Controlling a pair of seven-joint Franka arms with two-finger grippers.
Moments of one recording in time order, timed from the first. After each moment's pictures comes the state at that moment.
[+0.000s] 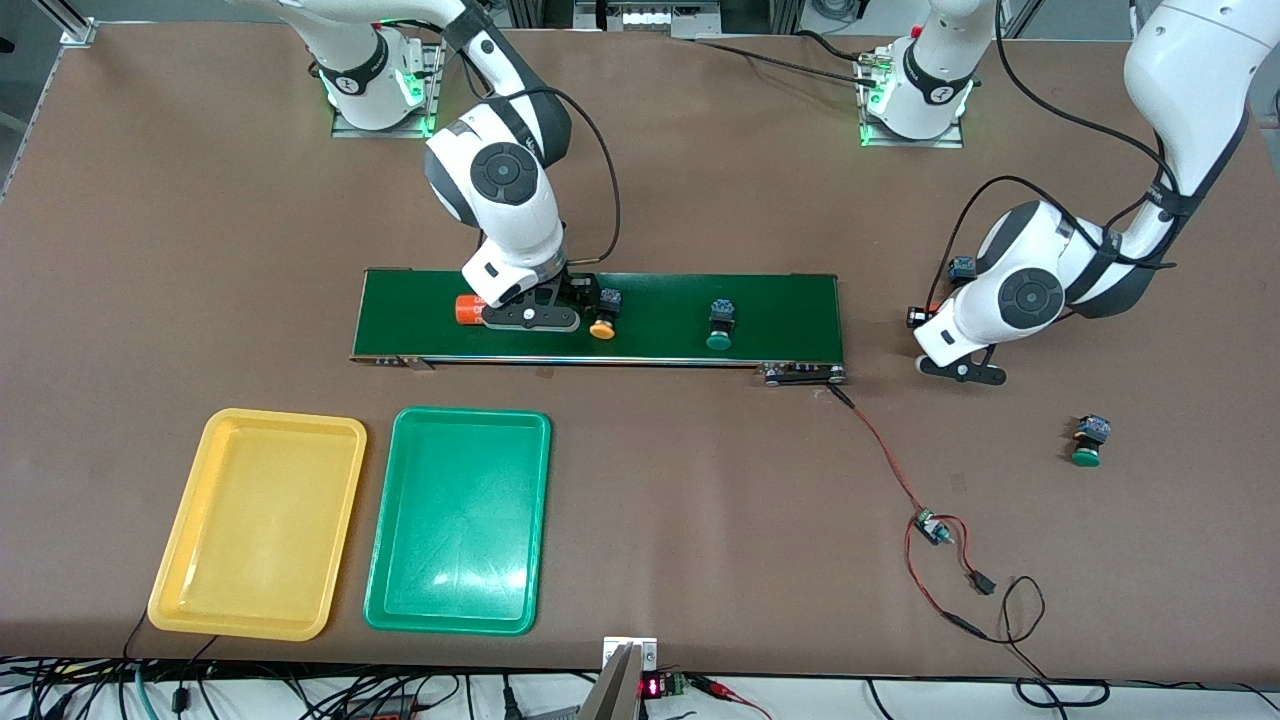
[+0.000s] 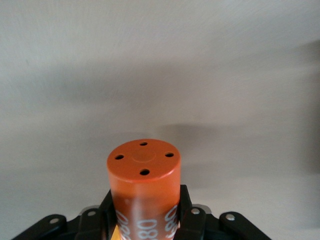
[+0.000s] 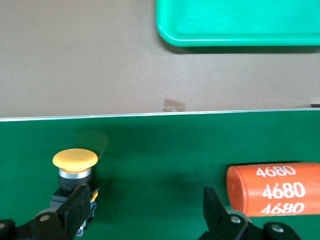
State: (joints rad) left arm 0.72 0.52 -0.86 -2.16 0.58 2.14 -0.33; right arm 0.58 0.40 0.10 -1.92 -0.09 2.34 0.79
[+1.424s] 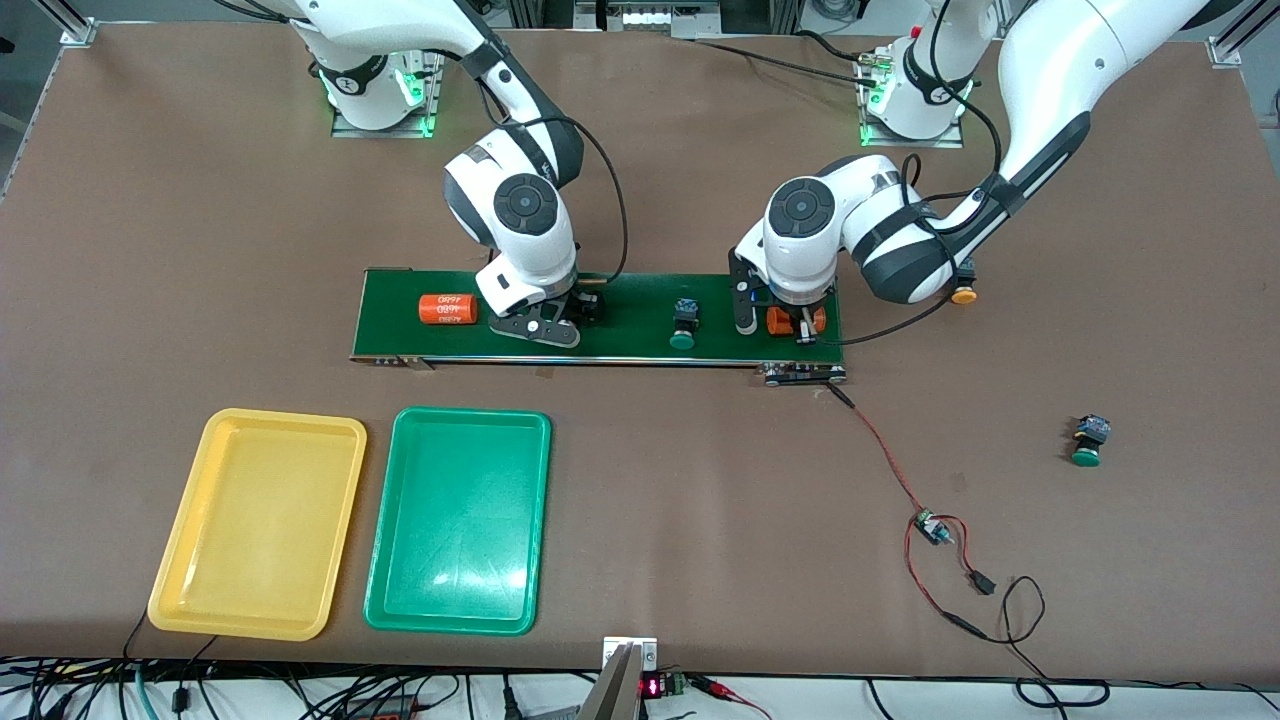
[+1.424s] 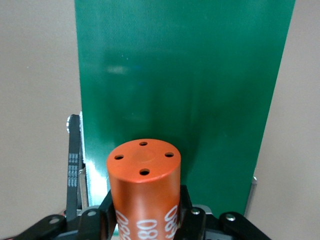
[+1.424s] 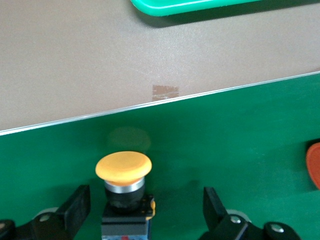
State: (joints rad) left arm 0.41 0.67 -1.07 -1.99 0.81 2.02 0.40; right arm 0.59 0.49 0.10 -1.87 -0.09 2.32 0.94
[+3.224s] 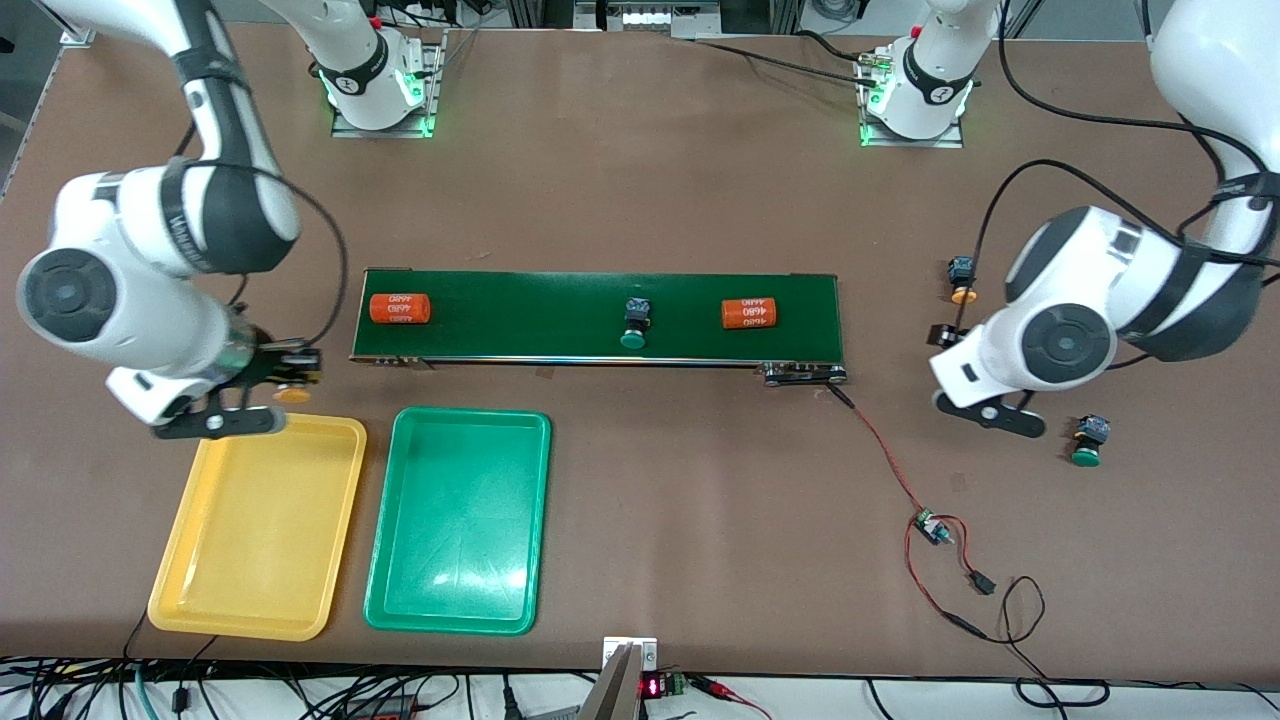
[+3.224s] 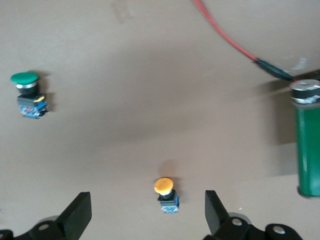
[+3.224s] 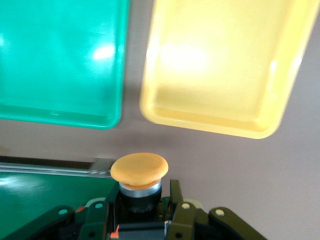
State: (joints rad) left arm 0.61 0.66 -0.97 -1.59 0.65 1.53 -0.23; right arm 0.11 0.41 -0.01 -1.55 -0.08 1.85 0.05
